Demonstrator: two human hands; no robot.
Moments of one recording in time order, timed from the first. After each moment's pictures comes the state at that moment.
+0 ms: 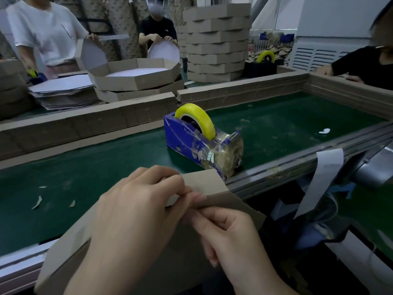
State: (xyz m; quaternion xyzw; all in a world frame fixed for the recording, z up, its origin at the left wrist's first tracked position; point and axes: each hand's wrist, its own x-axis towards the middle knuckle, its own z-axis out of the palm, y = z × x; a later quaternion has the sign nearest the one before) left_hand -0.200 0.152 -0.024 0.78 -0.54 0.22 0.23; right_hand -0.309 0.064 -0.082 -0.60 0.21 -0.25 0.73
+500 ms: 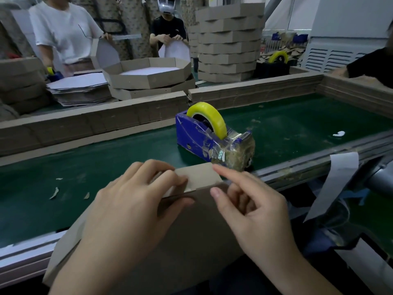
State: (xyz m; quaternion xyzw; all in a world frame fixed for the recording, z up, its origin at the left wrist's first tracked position) left_hand -0.179 0.172 -0.030 0.79 -0.55 0.23 0.15; right_hand -0.309 0.035 -0.084 -0.78 0.15 -0.48 0.37
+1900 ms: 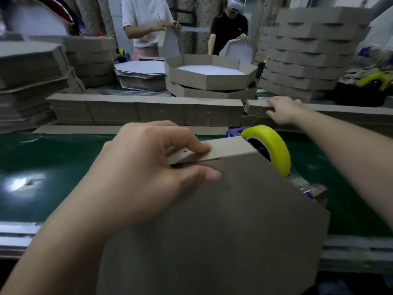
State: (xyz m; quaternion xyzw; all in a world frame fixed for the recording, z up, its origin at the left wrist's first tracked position) left_hand -0.127 0.148 0.028 0.82 -0.39 0.05 0.41; right_hand -0.018 -0.288 -0.024 -0.97 0.23 -0.05 -0.08
